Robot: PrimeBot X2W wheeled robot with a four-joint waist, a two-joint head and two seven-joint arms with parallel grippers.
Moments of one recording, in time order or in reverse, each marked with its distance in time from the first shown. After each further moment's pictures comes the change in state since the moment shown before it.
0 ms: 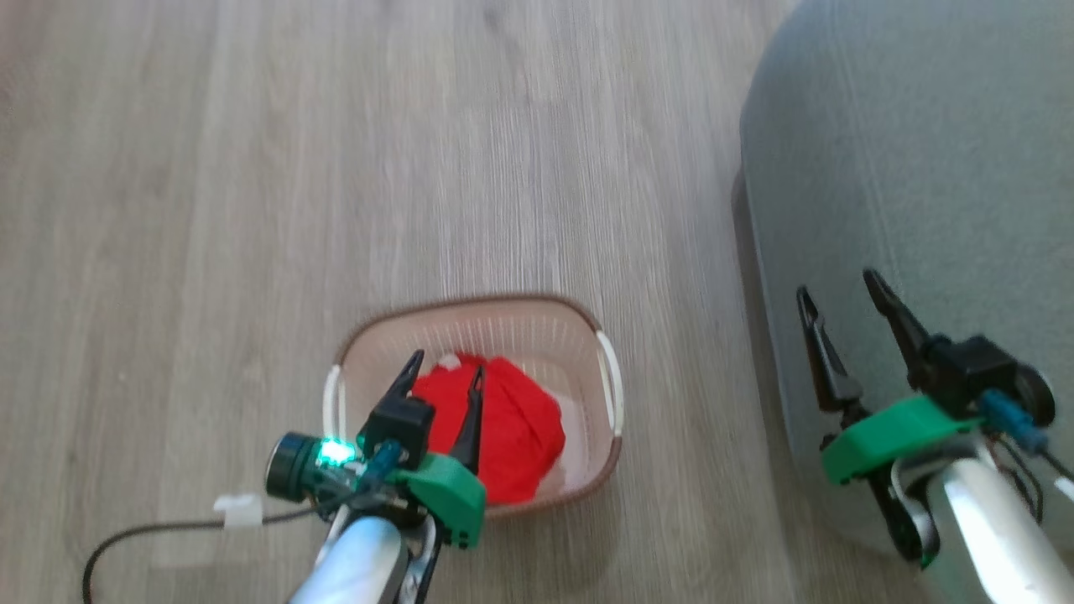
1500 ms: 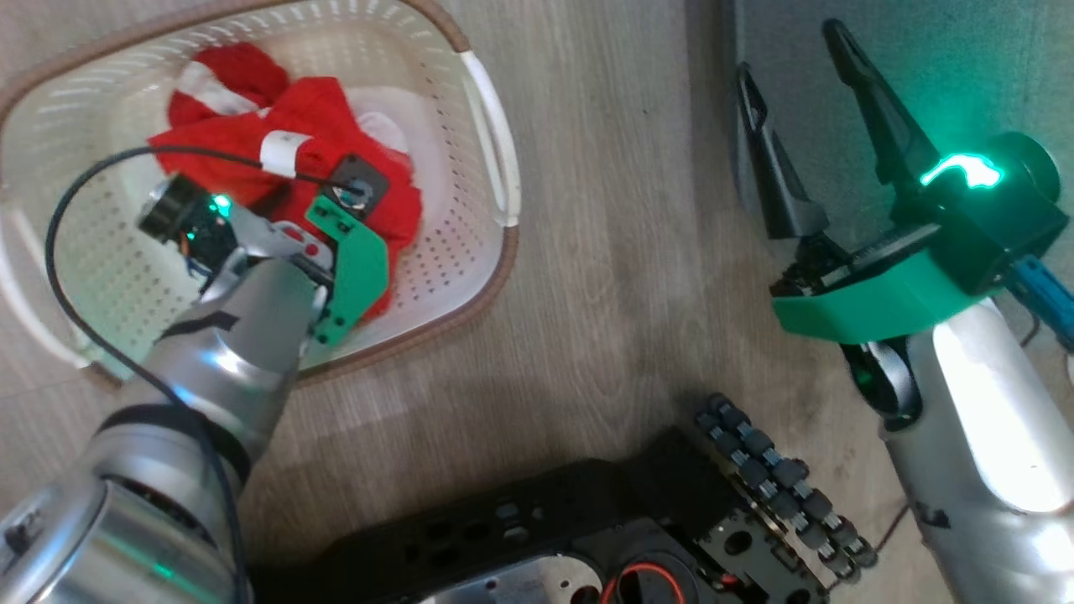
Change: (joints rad) left arm -0.787 0.027 -0.376 0.848 0.010 -0.116 0.291; right arm -0.293 -0.005 0.142 -0.258 0.020 0.000 -0.004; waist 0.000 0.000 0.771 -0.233
